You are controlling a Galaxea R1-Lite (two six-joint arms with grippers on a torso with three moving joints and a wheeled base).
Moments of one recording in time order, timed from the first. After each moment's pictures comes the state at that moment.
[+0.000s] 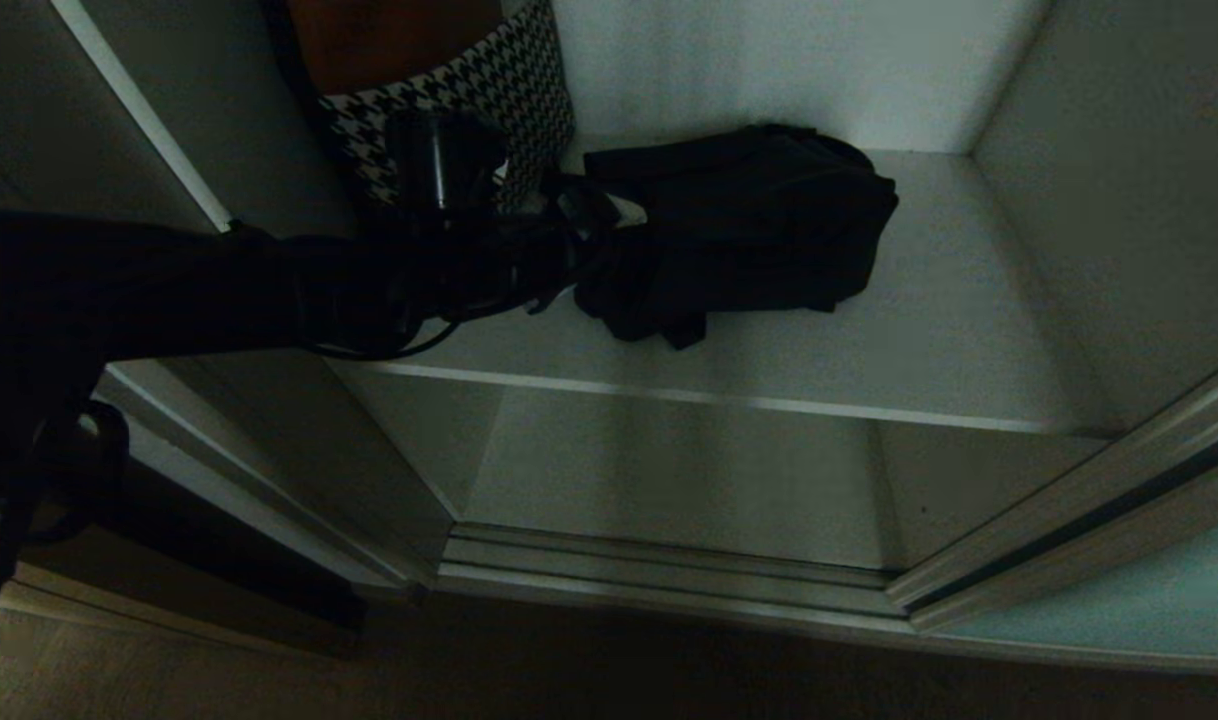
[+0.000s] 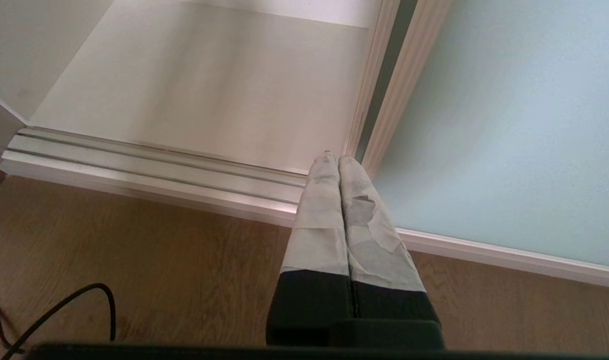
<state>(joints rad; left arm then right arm) -0.44 2.06 -1.76 -0.24 -0.21 -0.79 0.01 0.00 0.00 -0.01 0.02 0.00</state>
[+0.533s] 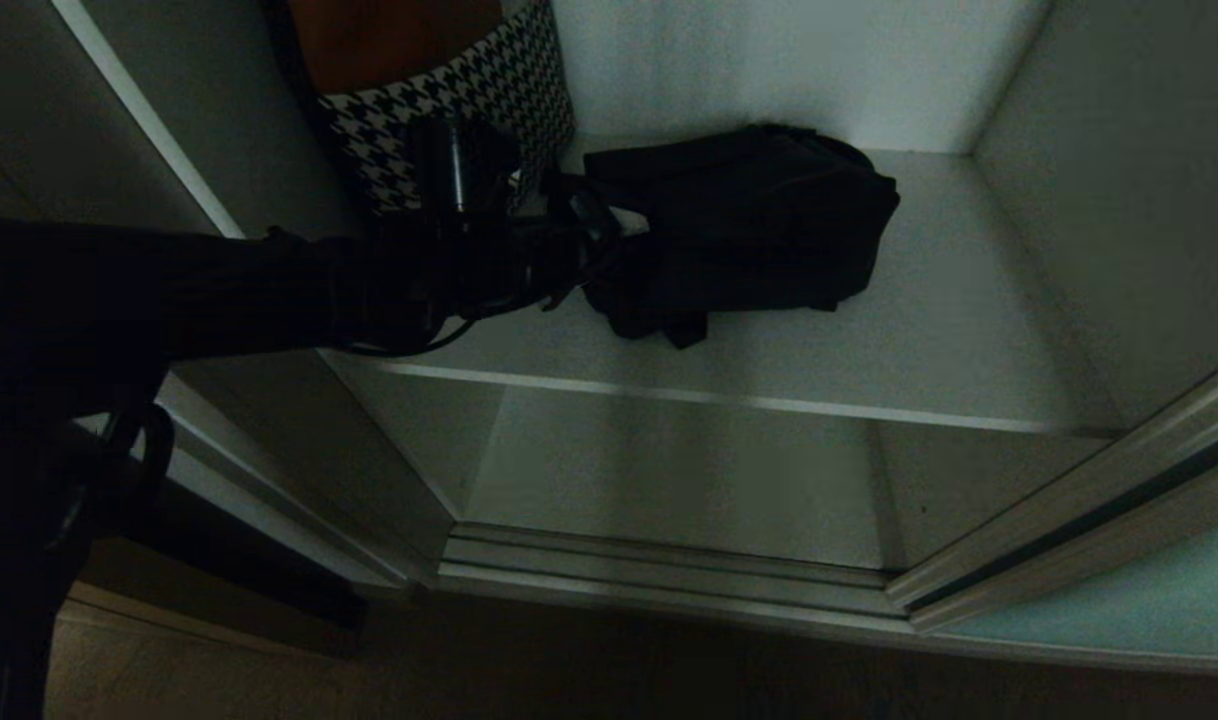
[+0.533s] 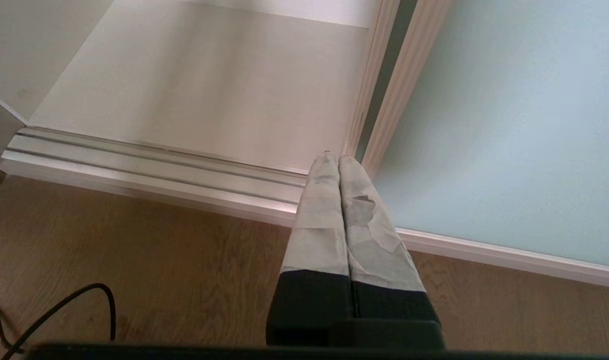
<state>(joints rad) -0.44 2.12 -1.85 -0.24 -0.22 -0.79 0.01 0.00 0.00 -0.01 0.02 0.00</state>
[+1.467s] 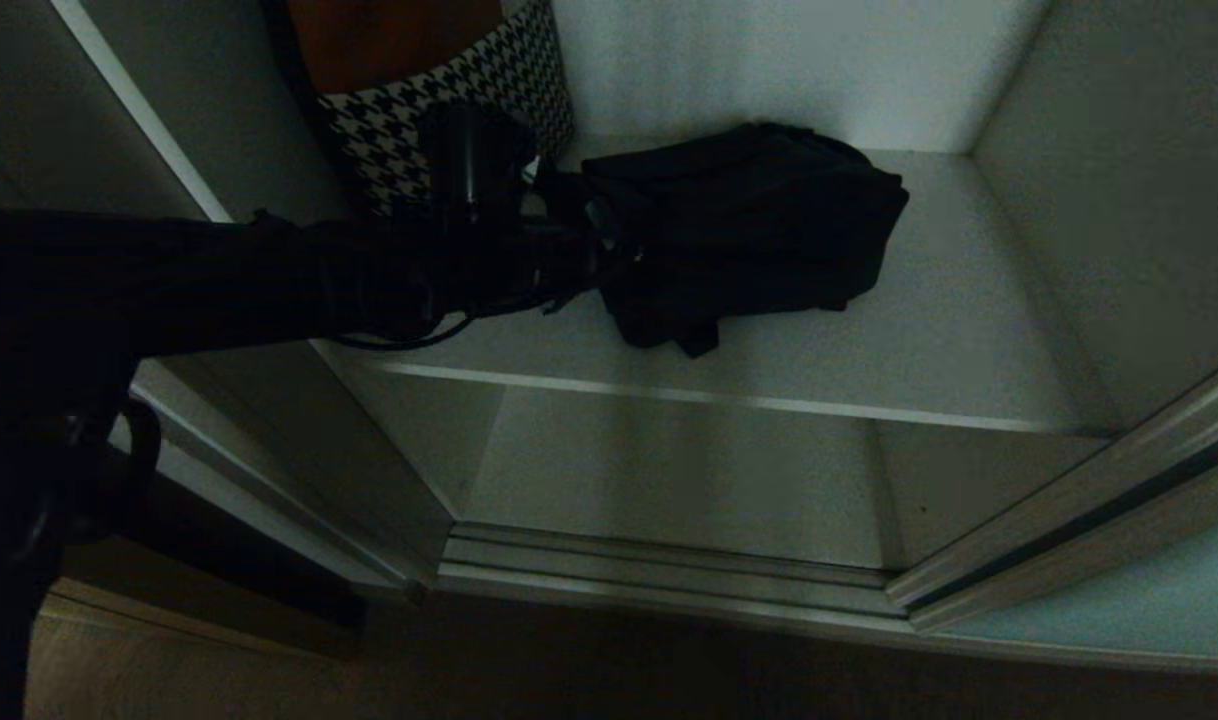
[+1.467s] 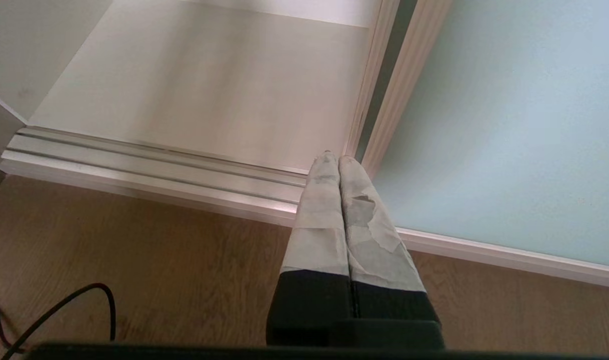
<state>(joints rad) -0.49 2.08 -1.86 -0.13 -0.17 -0.67 0.01 0.00 0.00 -0.01 0.02 0.00</state>
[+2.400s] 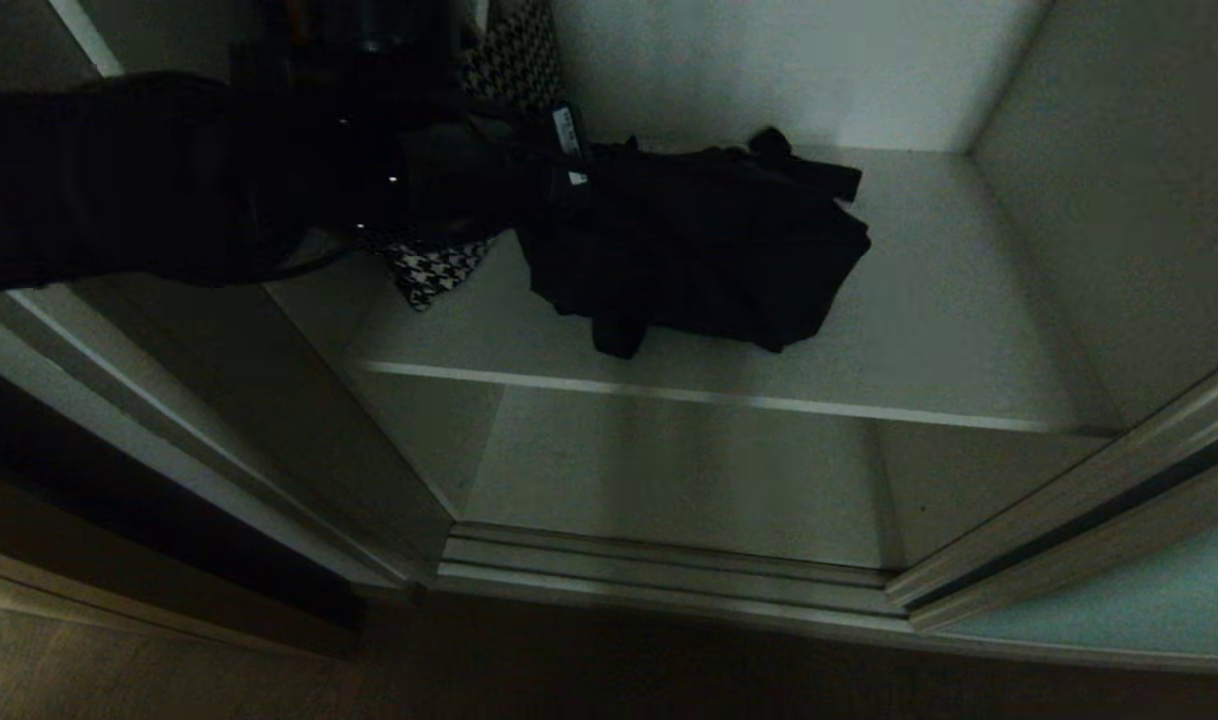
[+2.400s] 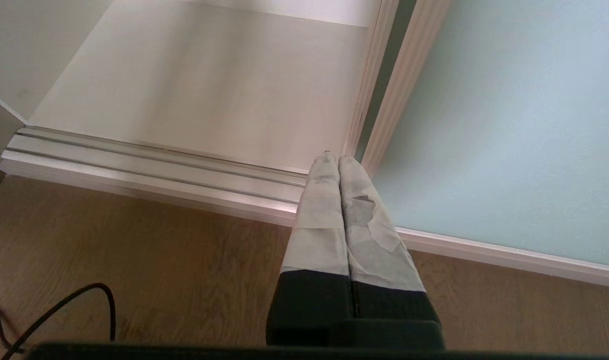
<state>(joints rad) -0.62 1.80 -1.76 -0.02 0.33 -0.29 0.01 0.00 0.00 -0.01 0.02 0.00</state>
